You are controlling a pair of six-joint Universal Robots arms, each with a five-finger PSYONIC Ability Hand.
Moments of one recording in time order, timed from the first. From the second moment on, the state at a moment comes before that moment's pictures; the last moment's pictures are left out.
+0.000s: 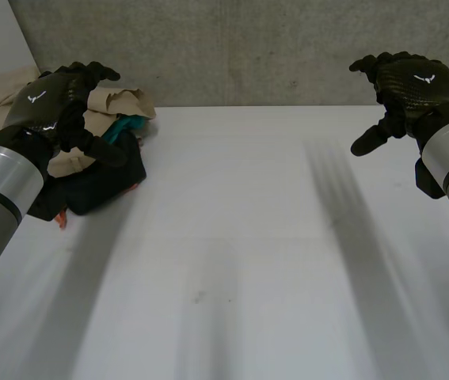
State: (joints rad) left arm 4.39 -1.56 -1.65 3.26 -1.50 2.97; right arm 1.88 -1.44 1.46 -0.03 1.49 3.08; left_hand 0.31 0.30 0.30 0.30 0.15; right_hand 0.29 0.30 0.30 0.30 0.13
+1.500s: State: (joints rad) left arm 4.02 -1.96 -1.27 3.15 -1.62 3.11; right arm 1.87 -1.44 1.39 0.03 1.49 3.05; left_hand 0.80 0.84 0.84 0.86 0.68; right_hand 0.23 0.21 0.21 0.21 0.05
